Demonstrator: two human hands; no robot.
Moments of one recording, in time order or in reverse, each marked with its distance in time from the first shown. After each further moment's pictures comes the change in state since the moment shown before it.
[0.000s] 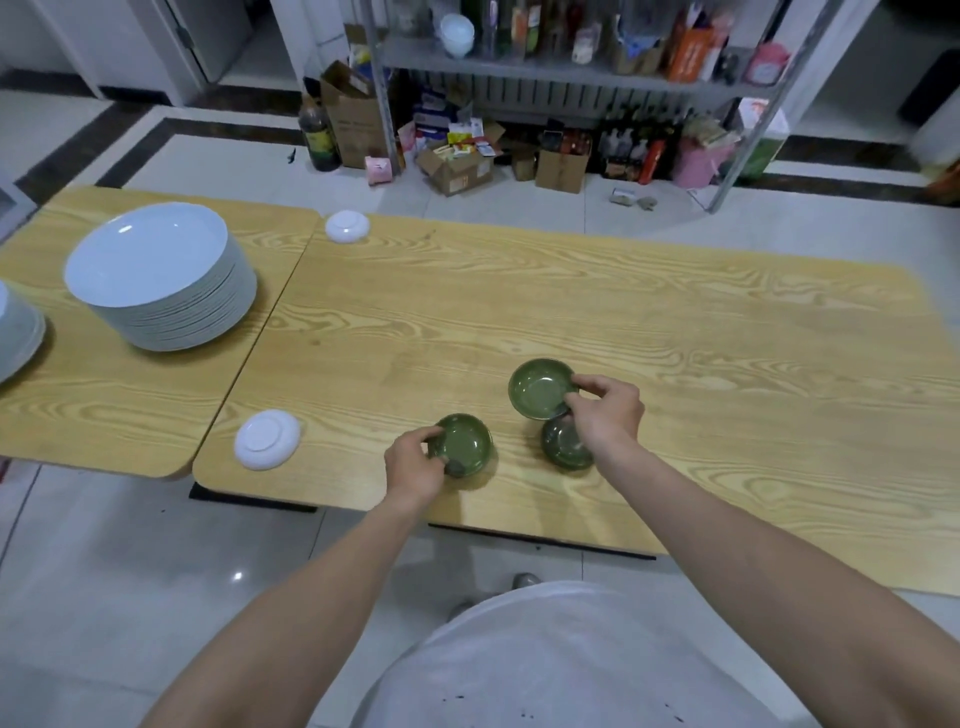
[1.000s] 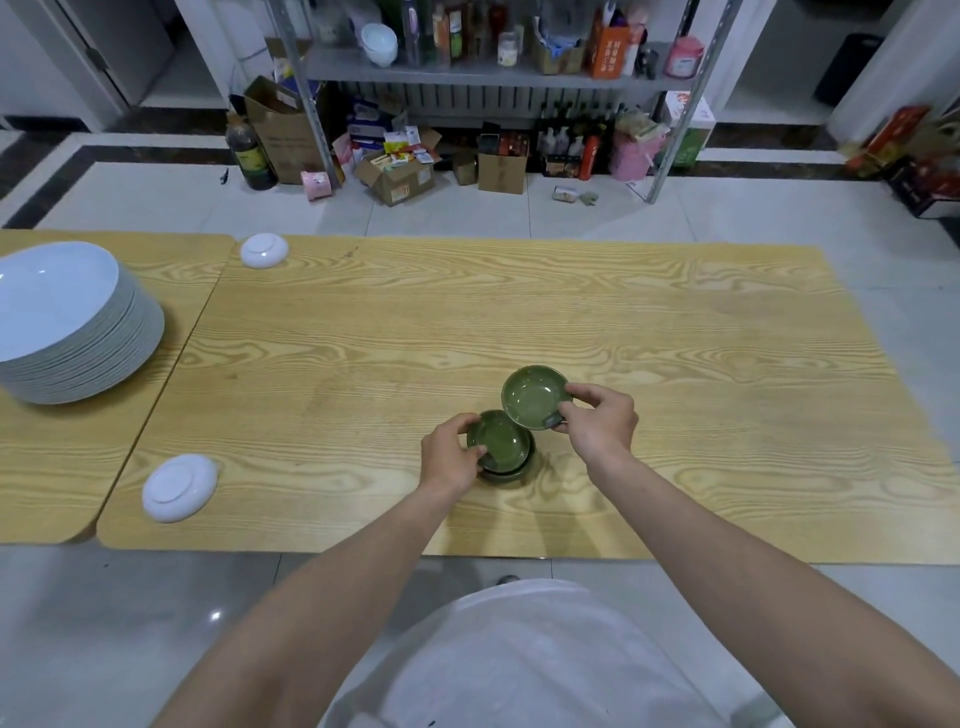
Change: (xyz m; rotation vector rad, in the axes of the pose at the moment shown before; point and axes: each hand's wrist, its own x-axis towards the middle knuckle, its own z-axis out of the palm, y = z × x) left_hand -0.013 0.085 0.104 -0.089 -0.245 0.113; right_hand 0.035 0.020 -0.076 0.131 0.081 0.041
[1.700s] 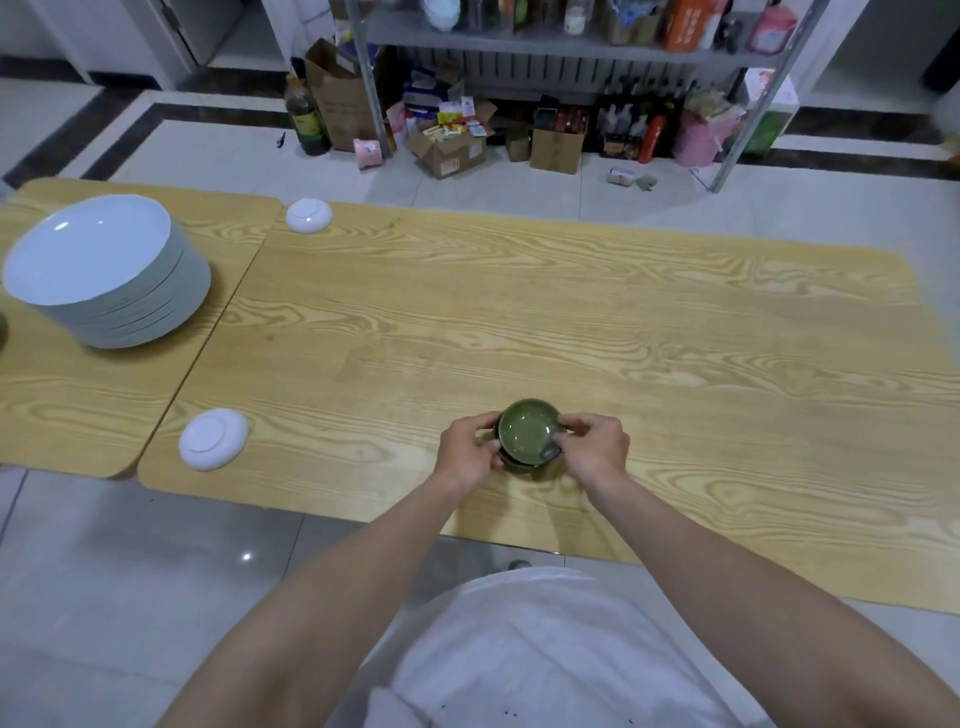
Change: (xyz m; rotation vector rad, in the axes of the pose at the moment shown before) left_hand -0.010 -0.007 0.000 -0.122 -0.061 -0.077; right_hand 0.005 0.047 0.024 -0.303 -0.151 0.048
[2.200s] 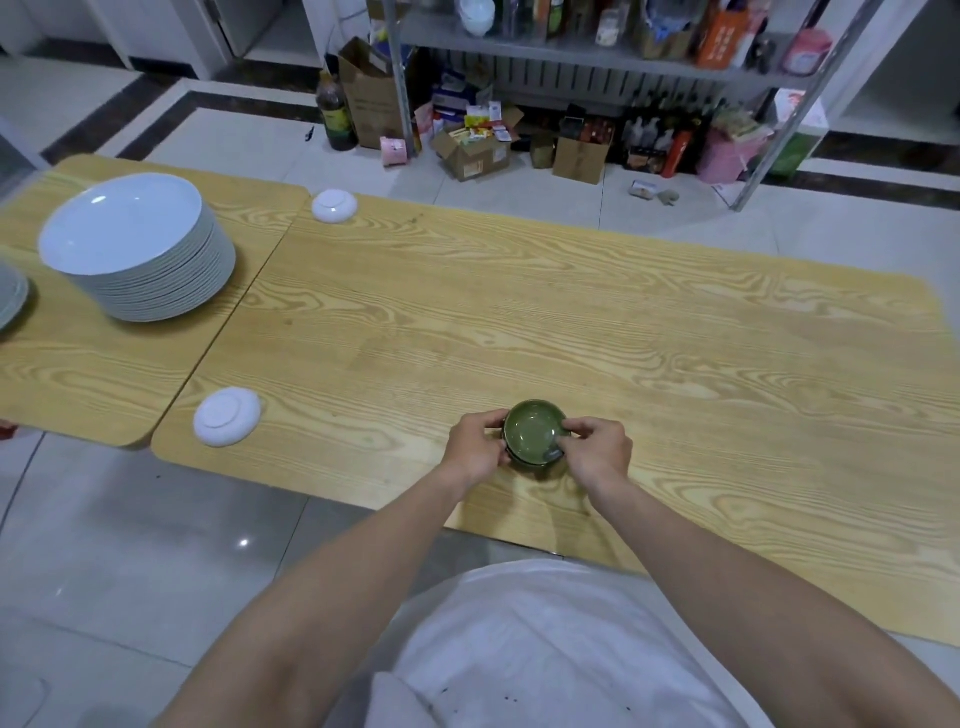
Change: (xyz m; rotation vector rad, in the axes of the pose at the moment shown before) left_hand 0.002 -0.003 0.001 0.000 0.004 -0.033; right_hand 0.000 0.002 0.007 -0.094 -0.007 -0.028
